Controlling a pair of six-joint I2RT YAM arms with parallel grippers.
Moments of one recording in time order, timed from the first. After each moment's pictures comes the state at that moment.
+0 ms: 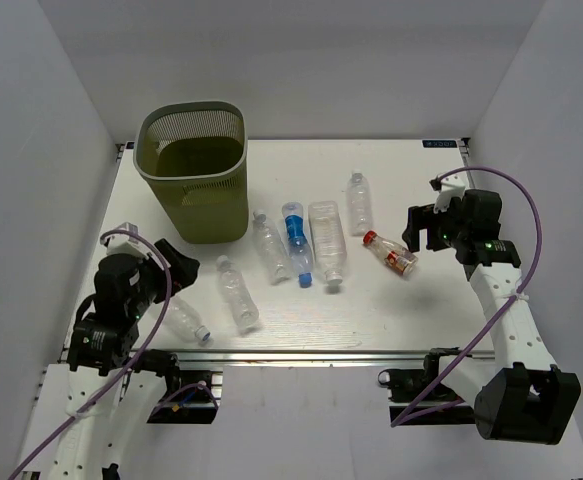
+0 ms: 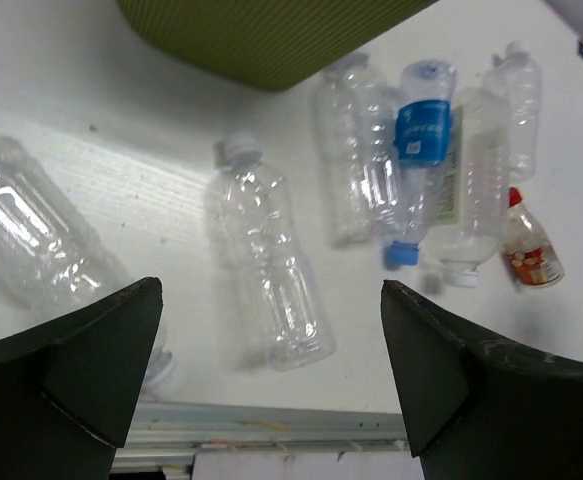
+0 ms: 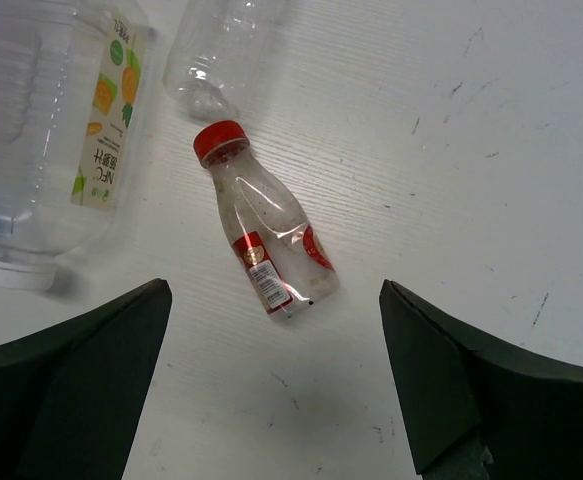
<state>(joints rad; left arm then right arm) -0.16 0.48 0.83 -0.84 -0.01 -0.61 -0.03 1.04 0.89 -0.50 -0.32 -0.19</state>
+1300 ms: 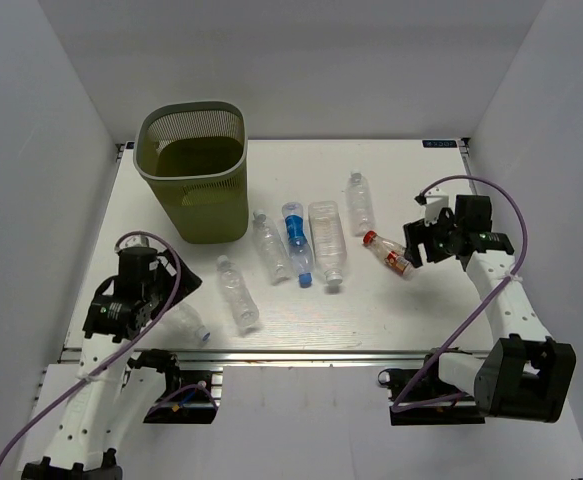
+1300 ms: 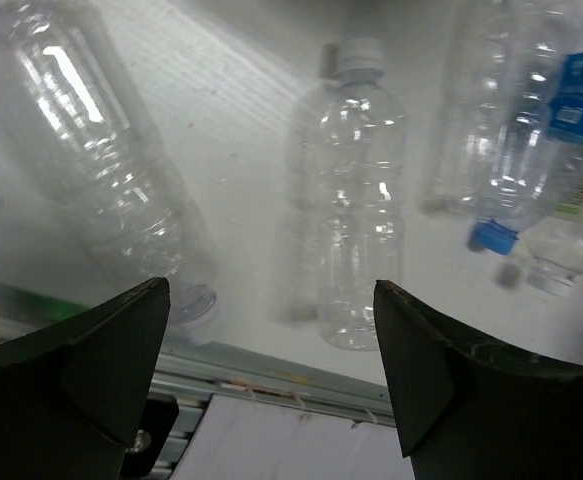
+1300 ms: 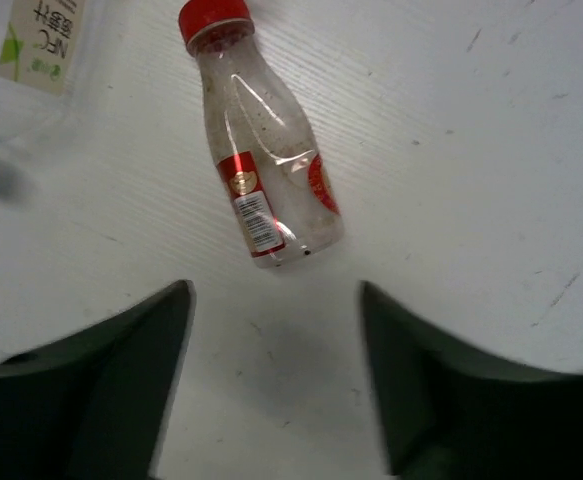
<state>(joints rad) -0.16 0.62 0.76 -0.95 -0.04 -0.72 -0.05 1.15 0.88 -0.61 -0.34 -0.39</state>
